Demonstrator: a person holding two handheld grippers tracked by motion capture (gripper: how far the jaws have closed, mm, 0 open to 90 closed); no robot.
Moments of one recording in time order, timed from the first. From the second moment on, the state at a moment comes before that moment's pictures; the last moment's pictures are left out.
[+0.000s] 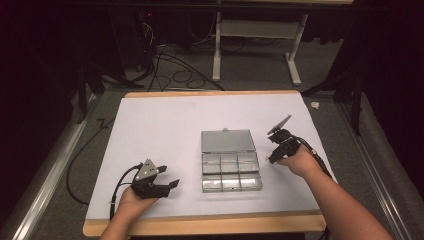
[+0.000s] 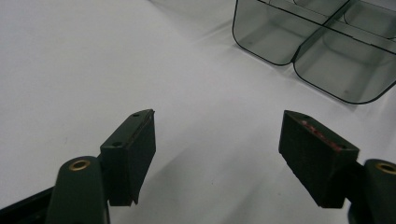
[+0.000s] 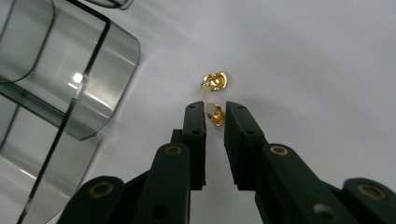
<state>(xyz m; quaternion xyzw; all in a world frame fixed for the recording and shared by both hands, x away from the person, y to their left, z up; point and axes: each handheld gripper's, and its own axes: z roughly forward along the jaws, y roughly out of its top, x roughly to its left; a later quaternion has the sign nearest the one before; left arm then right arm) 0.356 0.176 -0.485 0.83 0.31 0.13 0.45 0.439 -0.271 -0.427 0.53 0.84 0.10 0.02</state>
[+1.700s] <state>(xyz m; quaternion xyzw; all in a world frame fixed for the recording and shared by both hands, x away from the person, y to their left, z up) 0.356 0.176 -0.485 0.83 0.31 0.13 0.45 0.409 -0.253 -0.411 0.49 0.87 0.09 0.00</state>
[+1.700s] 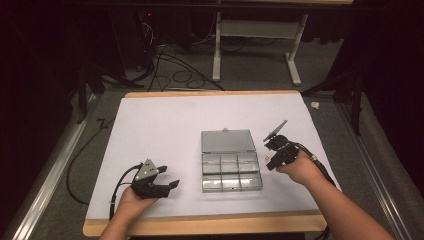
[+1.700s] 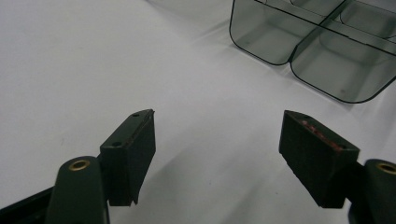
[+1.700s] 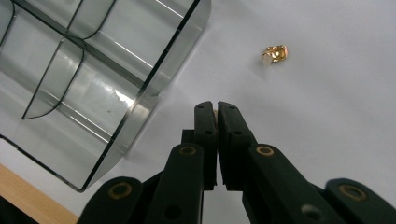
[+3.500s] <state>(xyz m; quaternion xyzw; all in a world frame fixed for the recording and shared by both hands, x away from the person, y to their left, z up) 0.356 0.176 -0.486 0.83 0.31 0.12 0.45 0.383 -0.178 -0.412 0.40 0.91 0.08 -0.02</state>
